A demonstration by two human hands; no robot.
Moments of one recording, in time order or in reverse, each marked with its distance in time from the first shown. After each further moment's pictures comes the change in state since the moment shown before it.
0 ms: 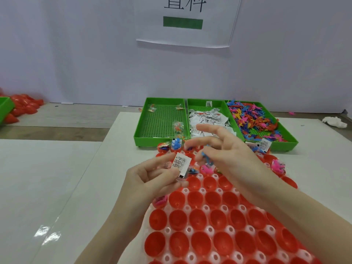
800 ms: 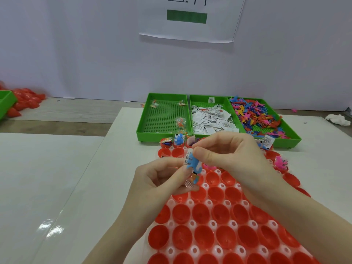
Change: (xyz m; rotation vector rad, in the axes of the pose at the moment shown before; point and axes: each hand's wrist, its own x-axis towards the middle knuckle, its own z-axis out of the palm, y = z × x) left_hand -0.008 -0.005 0.007 0.109 -0.070 0.147; right_hand -0.009 -0.001 0.009 -0.037 0.083 -0.086
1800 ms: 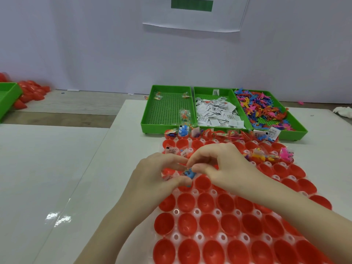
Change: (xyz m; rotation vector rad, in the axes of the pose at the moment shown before) left_hand 0.008 -0.018 -0.024 0.730 -0.047 0.123; right_hand 0.009 0.037 0.001 -0.726 -0.234 -0.179
